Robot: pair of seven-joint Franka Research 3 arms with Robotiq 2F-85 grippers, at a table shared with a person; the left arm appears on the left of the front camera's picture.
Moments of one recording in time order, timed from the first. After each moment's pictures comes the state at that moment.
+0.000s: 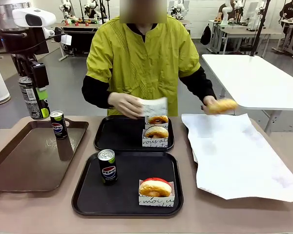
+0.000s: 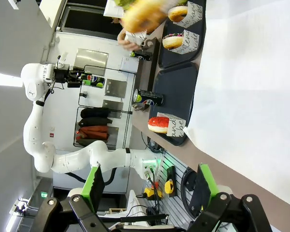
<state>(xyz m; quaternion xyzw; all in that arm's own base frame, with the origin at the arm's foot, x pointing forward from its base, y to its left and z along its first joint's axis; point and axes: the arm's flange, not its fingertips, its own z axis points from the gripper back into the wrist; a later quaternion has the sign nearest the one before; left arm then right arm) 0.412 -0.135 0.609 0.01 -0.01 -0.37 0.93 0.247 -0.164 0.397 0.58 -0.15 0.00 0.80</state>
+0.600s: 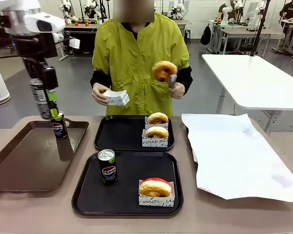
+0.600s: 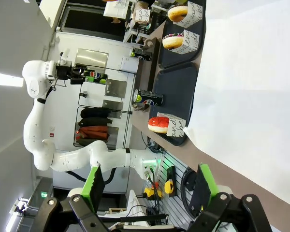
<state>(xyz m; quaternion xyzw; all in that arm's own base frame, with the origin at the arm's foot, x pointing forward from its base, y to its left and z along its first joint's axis) 0.439 -0.155 0.591 0.01 -0.02 -0.38 0.93 0.247 -0.164 0.397 0.58 -0.15 0.00 0.80</state>
